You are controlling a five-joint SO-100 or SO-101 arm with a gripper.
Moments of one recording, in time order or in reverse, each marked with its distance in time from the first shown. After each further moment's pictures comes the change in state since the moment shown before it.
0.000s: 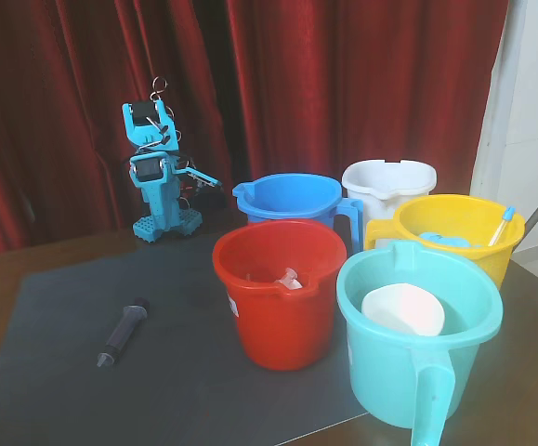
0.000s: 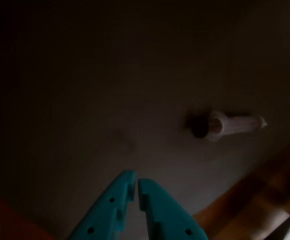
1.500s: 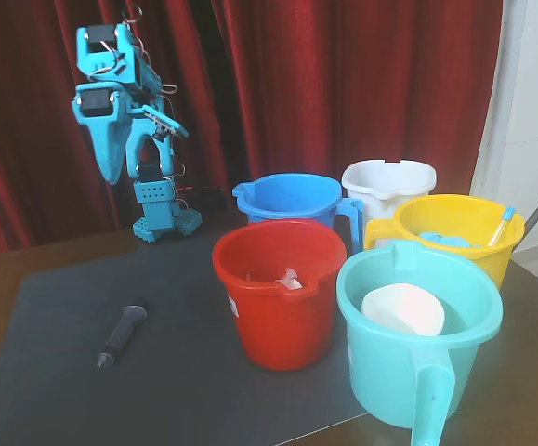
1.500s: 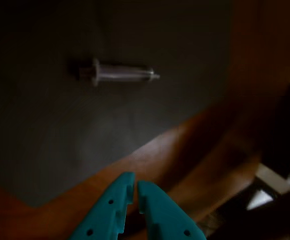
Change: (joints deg) arm 12.8 -66.3 -74.9 4.7 -12.9
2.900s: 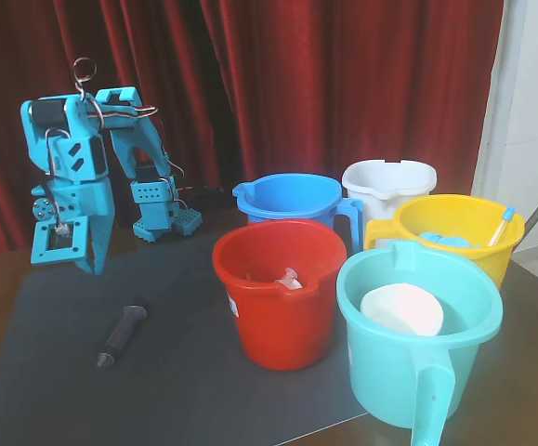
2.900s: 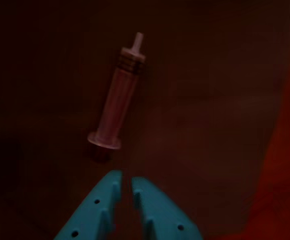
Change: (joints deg) arm 6.7 -44.2 -29.0 4.0 74.8
